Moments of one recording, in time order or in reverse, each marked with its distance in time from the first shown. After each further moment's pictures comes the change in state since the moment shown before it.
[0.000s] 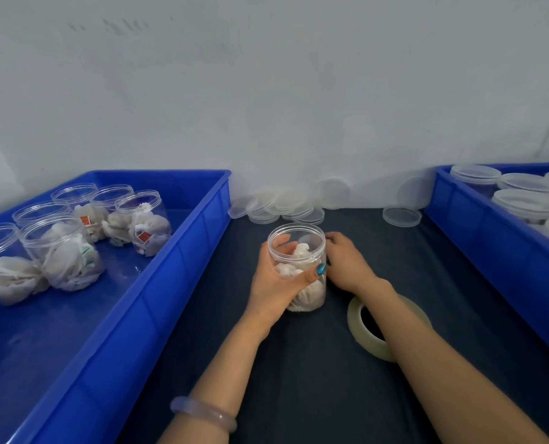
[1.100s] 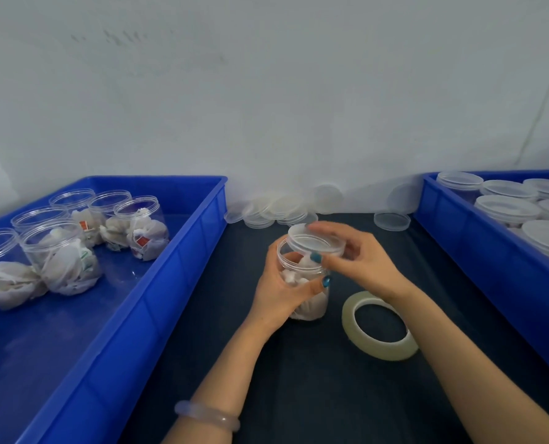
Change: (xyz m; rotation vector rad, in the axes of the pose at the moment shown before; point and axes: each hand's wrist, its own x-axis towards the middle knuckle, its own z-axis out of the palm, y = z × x) left_hand -0.011 0.006 0.004 0.068 -0.107 0.072; right_hand -0.077 -0.040 -0.068 0.811 0.105 -0.251
